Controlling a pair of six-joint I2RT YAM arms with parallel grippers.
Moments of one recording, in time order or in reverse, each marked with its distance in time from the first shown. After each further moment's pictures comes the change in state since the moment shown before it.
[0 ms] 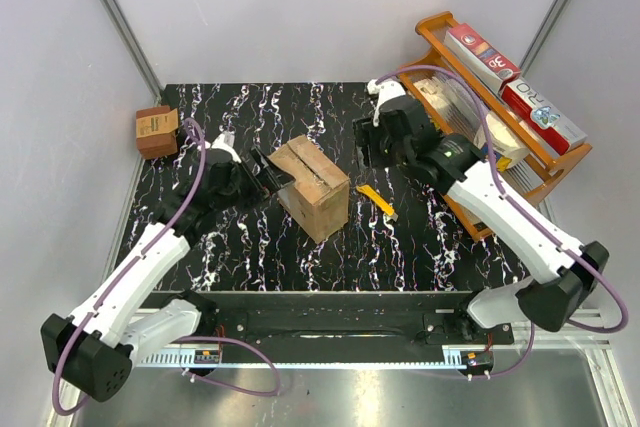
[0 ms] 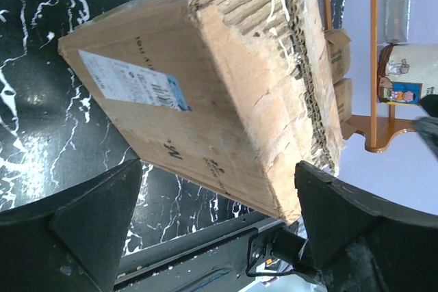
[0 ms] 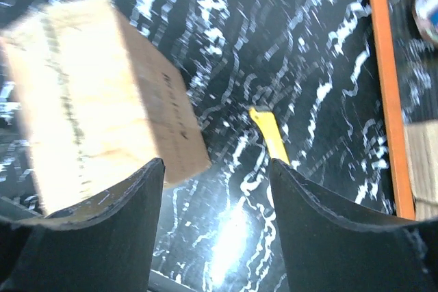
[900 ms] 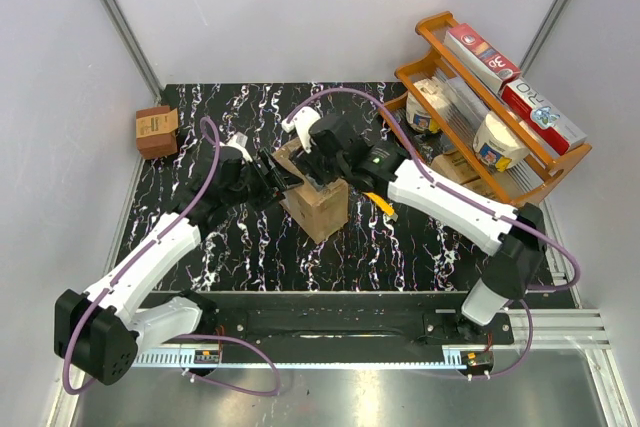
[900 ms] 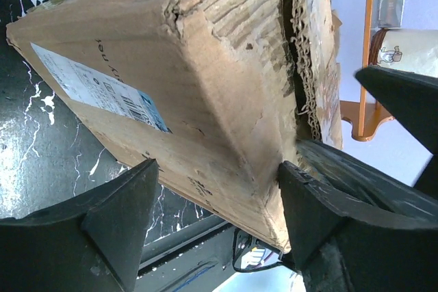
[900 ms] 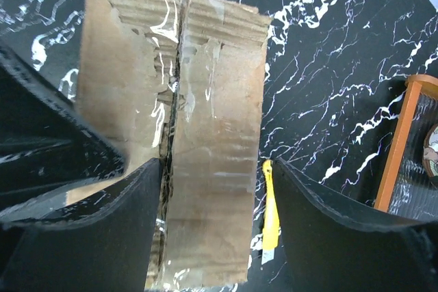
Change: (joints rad) left arm 0.002 0.110 -0.046 0.148 0.106 -0.047; right arm 0.224 0.229 0.119 0.150 0.000 -0.377
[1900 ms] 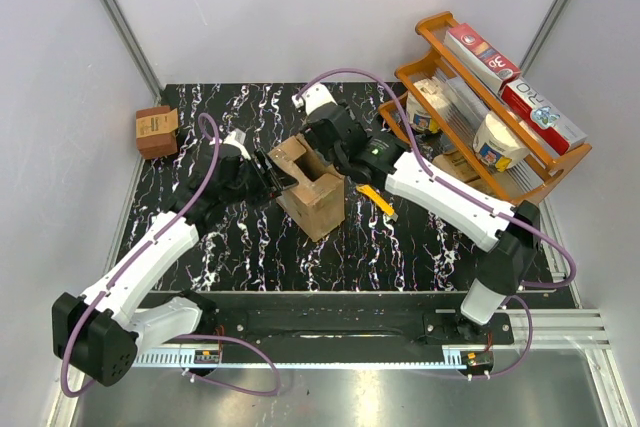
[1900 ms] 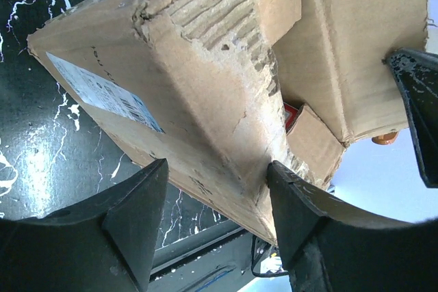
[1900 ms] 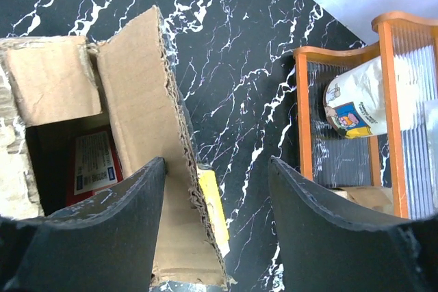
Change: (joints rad) left arm 0.001 -0.006 0.042 -0.063 -0.046 0.073; right arm -0.008 0.057 0.104 -0.020 0.364 0.026
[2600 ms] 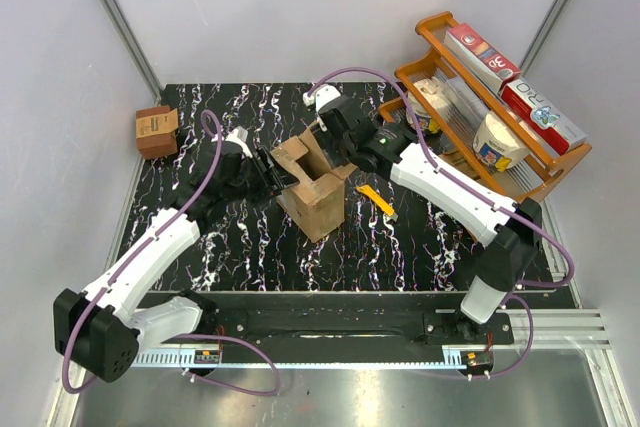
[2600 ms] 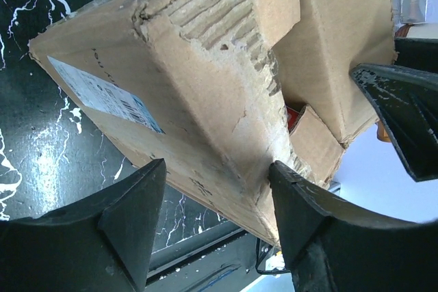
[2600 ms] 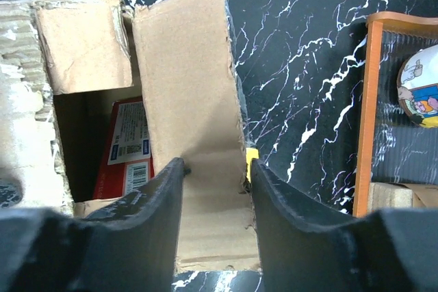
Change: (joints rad) left arm 0.000 0.018 0.021 -0.013 0.004 0.024; right arm -0.084 0.008 0.003 -0.098 -0.264 0.107
